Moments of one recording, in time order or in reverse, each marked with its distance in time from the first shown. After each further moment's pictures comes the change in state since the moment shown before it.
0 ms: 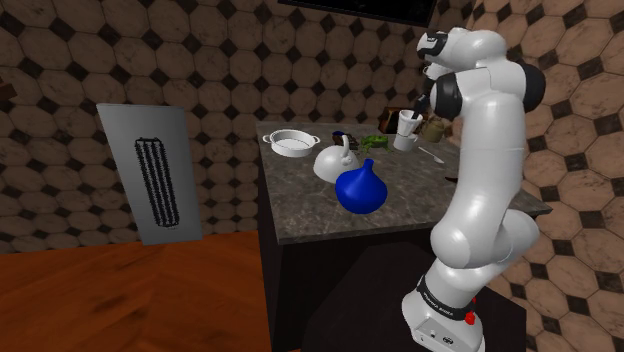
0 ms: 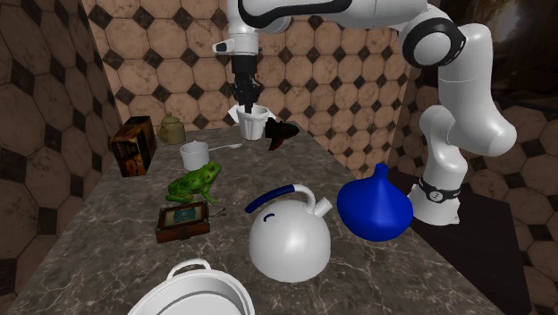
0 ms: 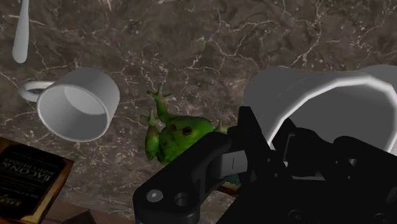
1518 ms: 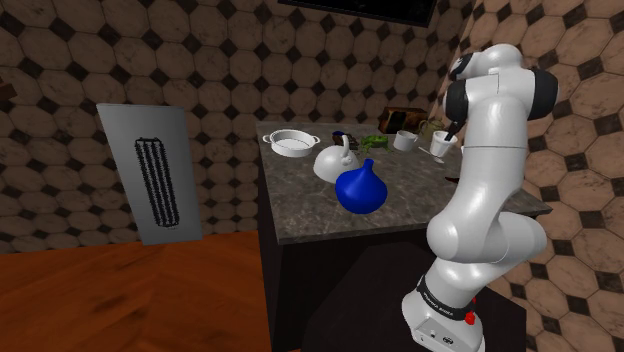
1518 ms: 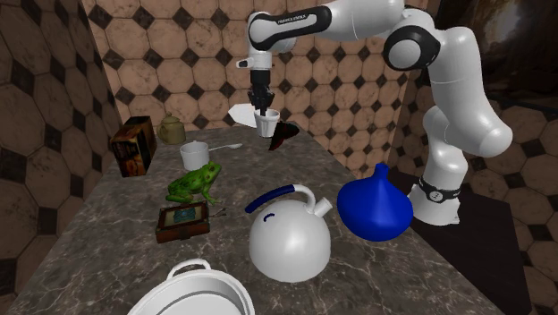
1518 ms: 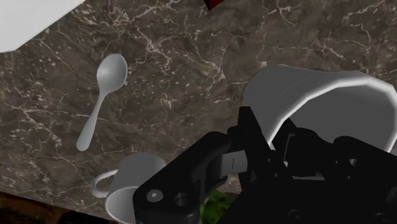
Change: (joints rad) arm -0.204 0.050 -0.042 -0.099 0.038 0.079 -0.292
